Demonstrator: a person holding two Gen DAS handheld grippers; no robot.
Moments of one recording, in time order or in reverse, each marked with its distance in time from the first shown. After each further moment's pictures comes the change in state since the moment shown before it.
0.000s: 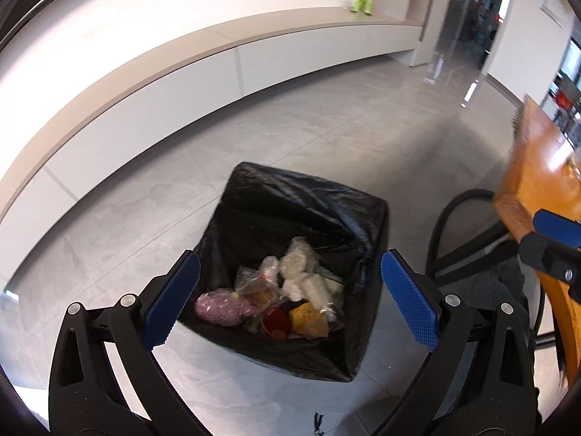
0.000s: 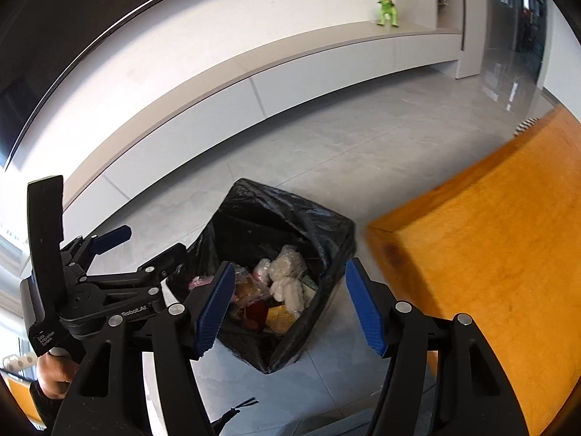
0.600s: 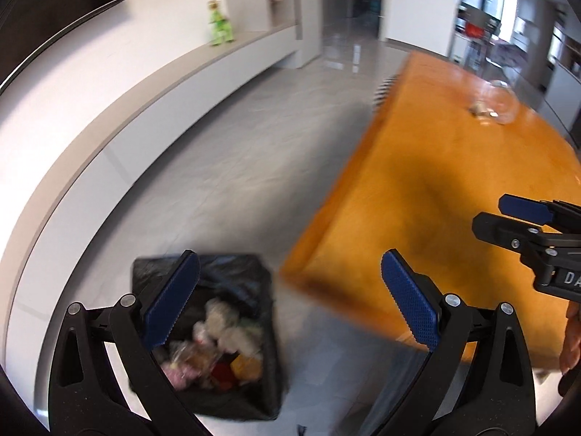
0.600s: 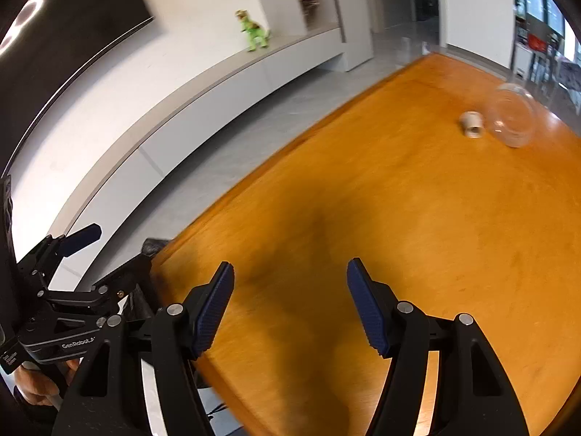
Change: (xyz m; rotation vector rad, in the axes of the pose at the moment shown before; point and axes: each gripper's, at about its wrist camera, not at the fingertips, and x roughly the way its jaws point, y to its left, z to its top) left arm -0.027 -0.213 0.054 0.389 -0.076 -0.187; right arm -0.081 -0.192 -0.017 0.310 -0.115 -0.195
